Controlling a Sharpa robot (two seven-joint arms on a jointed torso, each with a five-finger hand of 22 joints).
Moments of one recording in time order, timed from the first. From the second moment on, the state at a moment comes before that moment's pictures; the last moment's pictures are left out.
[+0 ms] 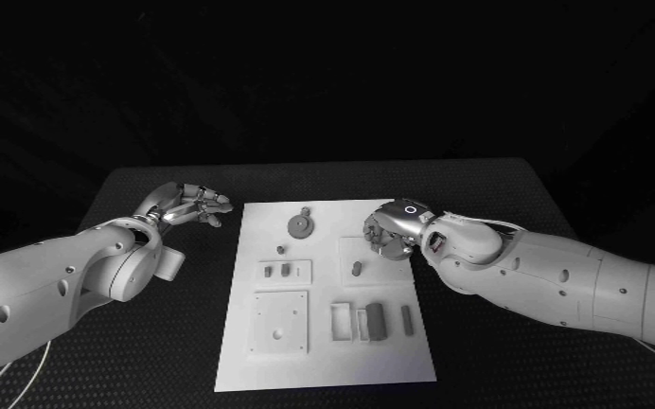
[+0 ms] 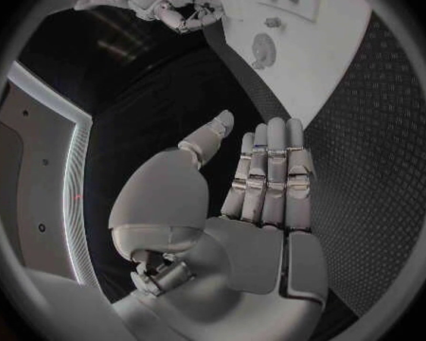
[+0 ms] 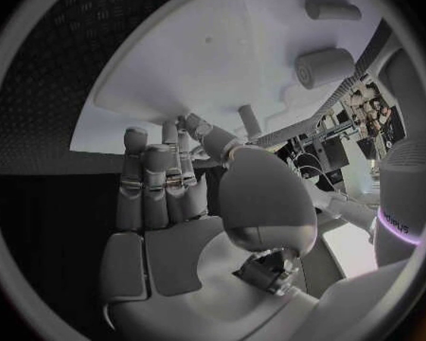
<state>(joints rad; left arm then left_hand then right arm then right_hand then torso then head) 1.22 -0.86 -0.15 1.28 -0.40 -0.33 0.23 1.09 -0.09 0.50 -0.29 0.05 0.88 0.17 0.36 0.42 1.18 0.11 0.08 0.24 0.97 0.03 0.94 0.30 0.02 1.05 -0.06 0.07 1.13 1.07 -0.78 -0.05 1.36 -1.80 -0.35 -0.07 1.18 -0.07 0.65 -0.29 0.05 1.00 0.12 0.33 0.51 1.30 0.06 0.12 0.20 1.23 -0.05 1.21 0.73 0.25 1.10 0.02 0.76 1.30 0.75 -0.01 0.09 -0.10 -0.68</state>
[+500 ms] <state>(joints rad) 1.22 -0.86 -0.15 1.28 -0.40 -0.33 0.23 1.09 -0.09 0.50 -0.29 0.05 0.88 0.17 0.36 0.42 1.18 0.11 0.08 0.24 0.98 0.02 0.94 0.31 0.02 1.05 -0.06 0.07 1.13 1.07 -0.77 -0.05 1.35 -1.85 -0.35 -0.08 1.19 -0.07 0.64 -0.29 0.04 1.02 0.12 0.34 0.52 1.33 0.05 0.12 0.21 1.24 -0.06 1.23 0.74 0.25 1.12 0.01 0.77 1.30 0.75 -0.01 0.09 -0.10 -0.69</state>
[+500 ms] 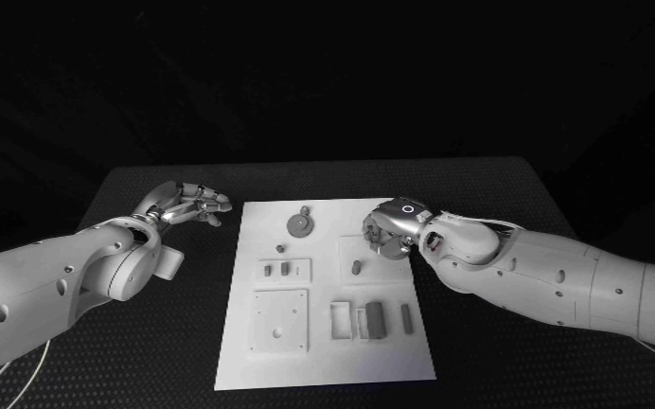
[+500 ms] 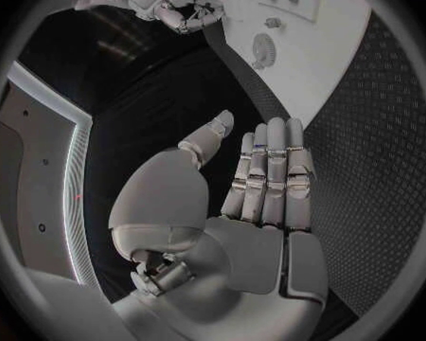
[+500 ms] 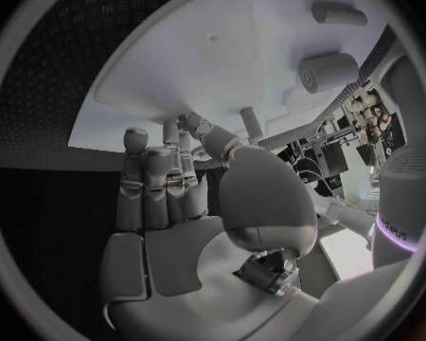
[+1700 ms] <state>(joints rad) 1.22 -0.86 -0.15 1.28 -0.40 -0.33 0.23 1.09 -0.09 0.49 -0.29 0.05 0.88 0.17 0.36 0.42 1.18 0.11 0.08 0.24 0.98 0.02 0.94 0.31 0.02 1.06 -0.07 0.07 1.13 1.06 -0.77 -0.04 1.38 -1.88 -0.36 -0.12 1.20 -0.08 0.64 -0.29 0.05 1.03 0.11 0.35 0.53 1.34 0.04 0.12 0.23 1.25 -0.07 1.24 0.75 0.24 1.13 0.00 0.78 1.31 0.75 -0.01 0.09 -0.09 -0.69</state>
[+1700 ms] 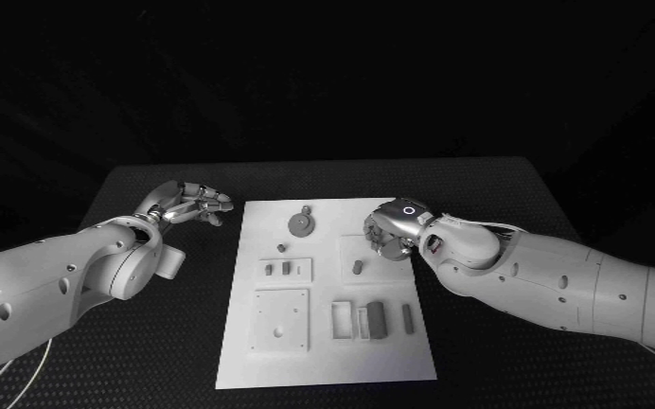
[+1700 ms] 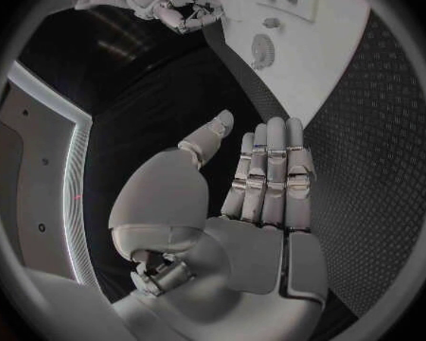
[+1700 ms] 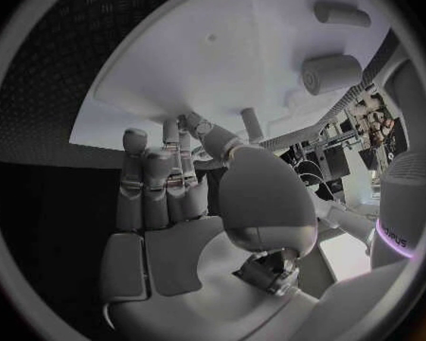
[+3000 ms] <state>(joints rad) 1.22 -0.86 -0.15 1.28 -0.40 -0.33 0.23 1.09 -0.09 0.49 -0.29 0.05 0.88 0.17 0.36 0.41 1.18 0.11 0.08 0.24 0.98 0.02 0.94 0.31 0.02 1.06 -0.07 0.07 1.12 1.07 -0.82 0.00 1.45 -1.88 -0.33 -0.14 1.20 -0.07 0.64 -0.29 0.05 1.04 0.10 0.35 0.54 1.35 0.03 0.12 0.23 1.26 -0.07 1.25 0.75 0.24 1.15 0.00 0.78 1.31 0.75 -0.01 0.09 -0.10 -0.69</state>
